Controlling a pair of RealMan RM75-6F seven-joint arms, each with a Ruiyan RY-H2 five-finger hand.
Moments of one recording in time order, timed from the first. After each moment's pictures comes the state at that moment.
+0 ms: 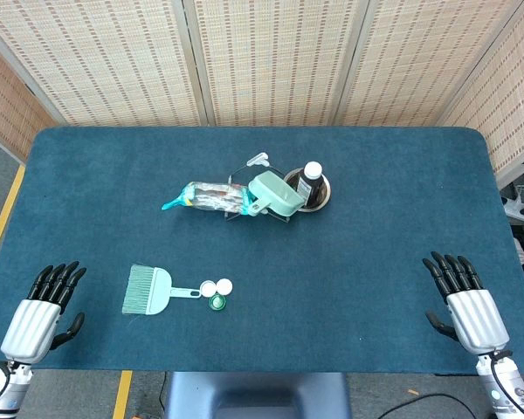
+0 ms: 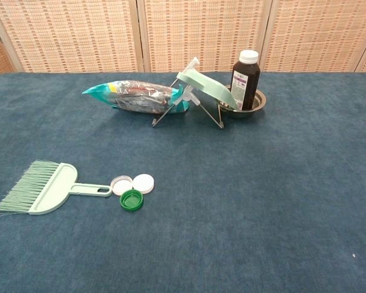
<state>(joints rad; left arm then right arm) -0.13 -1.23 0.02 -1.51 1.66 1.52 0.07 0.10 -1.16 -0.01 -1.61 -1.62 1.46 -0.12</state>
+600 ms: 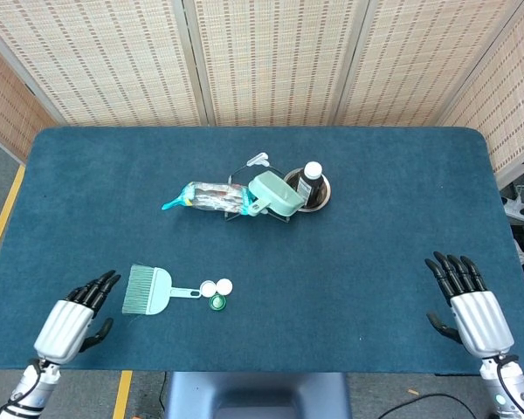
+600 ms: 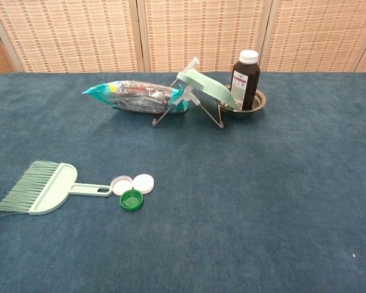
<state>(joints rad) -0.19 -1.30 0.04 -1.53 1.72 1.44 0.14 0.08 -1.14 -0.01 -1.62 -1.65 1.50 -0.10</state>
